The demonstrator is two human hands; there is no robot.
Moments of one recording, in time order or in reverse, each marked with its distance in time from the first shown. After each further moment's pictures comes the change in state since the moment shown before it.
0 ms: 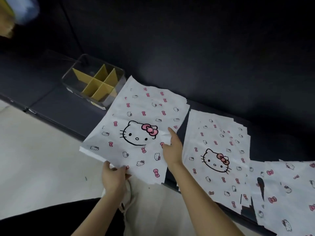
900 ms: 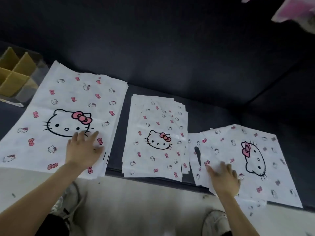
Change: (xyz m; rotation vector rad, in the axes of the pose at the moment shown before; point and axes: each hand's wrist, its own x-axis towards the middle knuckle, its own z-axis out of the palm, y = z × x) left_hand 0.024 0.003 0.086 1.437 -0.403 0.864; right_hand -0.069 0.173 -0.309 -1.116 0.567 0.437
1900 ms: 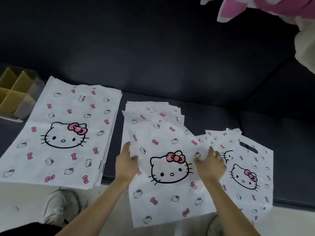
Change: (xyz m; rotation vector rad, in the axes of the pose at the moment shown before) left_hand -0.046 0.146 0.005 -0.917 0.002 -0.102; right_hand 0.007 -0.063 -0.027 0.214 -0.031 -0.026
